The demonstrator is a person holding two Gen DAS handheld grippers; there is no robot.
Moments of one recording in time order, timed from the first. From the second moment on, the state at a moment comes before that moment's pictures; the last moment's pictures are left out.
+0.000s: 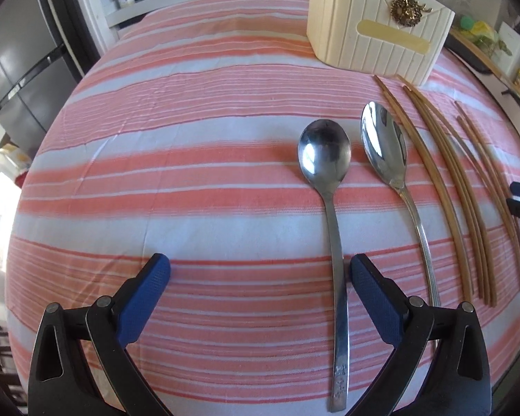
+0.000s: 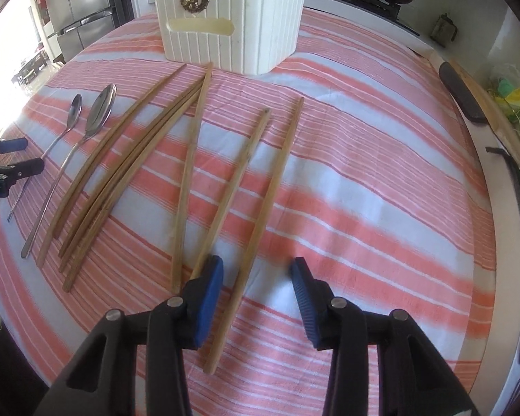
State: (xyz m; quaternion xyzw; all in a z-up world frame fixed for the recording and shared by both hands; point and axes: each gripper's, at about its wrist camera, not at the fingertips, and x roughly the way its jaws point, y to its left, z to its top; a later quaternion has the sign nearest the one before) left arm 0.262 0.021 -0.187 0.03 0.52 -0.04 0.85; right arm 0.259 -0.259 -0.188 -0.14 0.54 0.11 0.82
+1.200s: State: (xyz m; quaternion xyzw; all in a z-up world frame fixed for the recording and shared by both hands) left arm 0.236 0.031 -0.055 -0.02 0.37 -0.14 0.92; right arm 0.240 -0.268 -0.034 0.02 0.37 0.15 0.92
